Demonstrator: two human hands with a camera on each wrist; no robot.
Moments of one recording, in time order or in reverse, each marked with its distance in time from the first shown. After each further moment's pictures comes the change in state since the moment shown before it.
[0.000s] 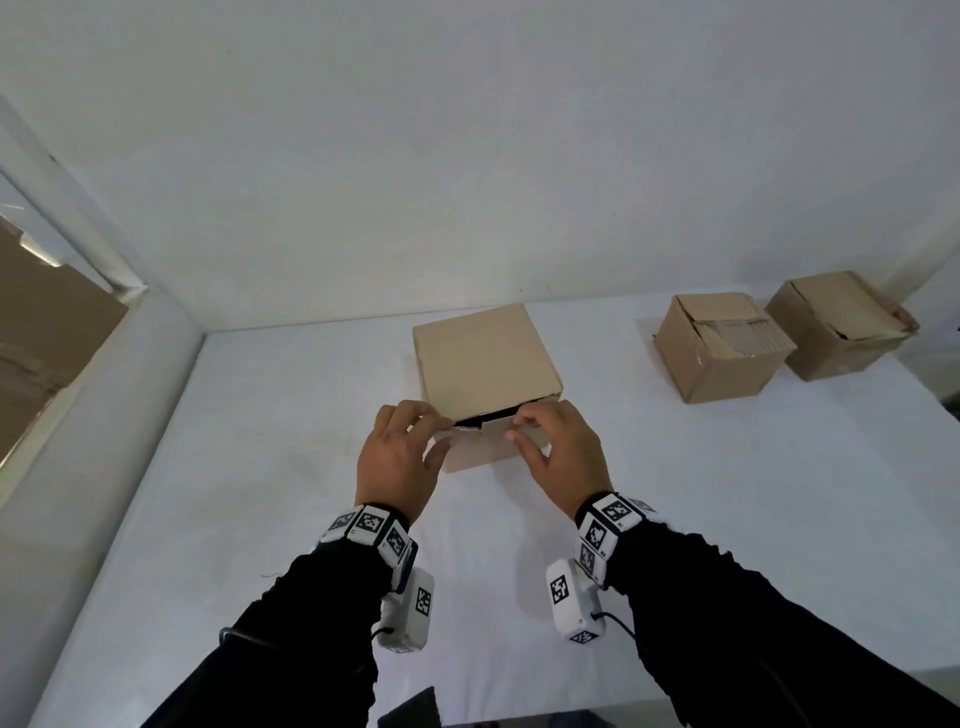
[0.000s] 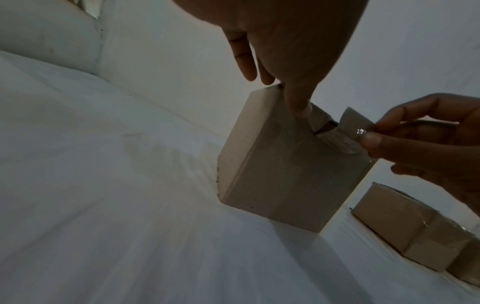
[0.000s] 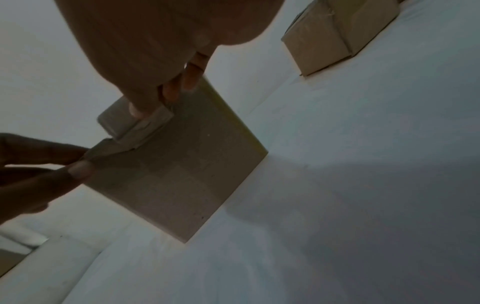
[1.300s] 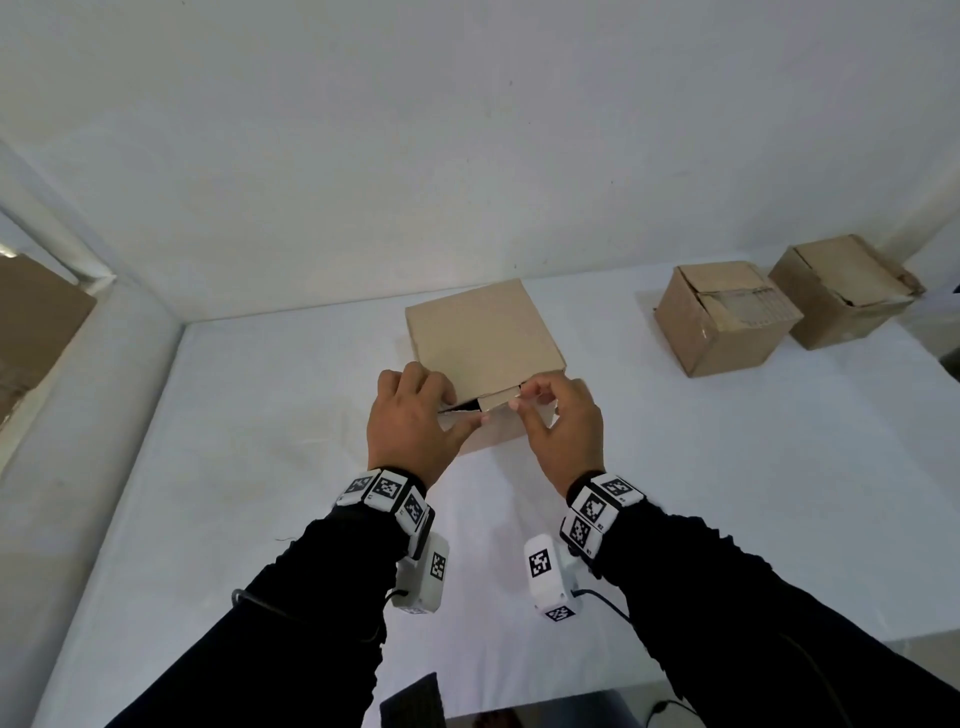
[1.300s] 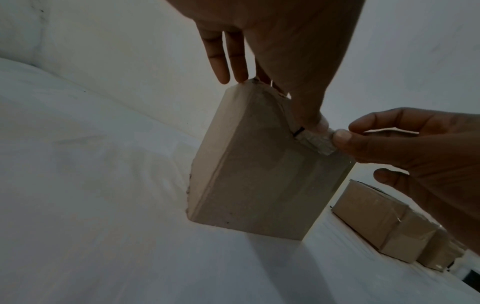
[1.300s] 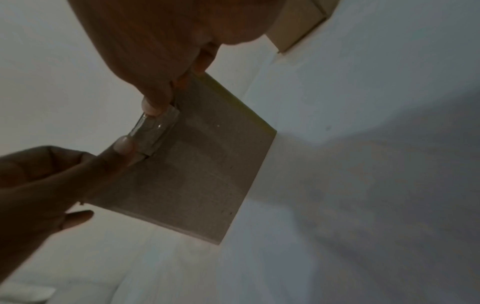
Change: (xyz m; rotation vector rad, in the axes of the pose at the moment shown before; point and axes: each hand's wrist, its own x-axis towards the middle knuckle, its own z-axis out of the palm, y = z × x) left_hand 0.026 0.003 0.010 -0.007 -0.063 -0.043; right_hand 0.006 -0.003 0.021 0.144 0.200 0.250
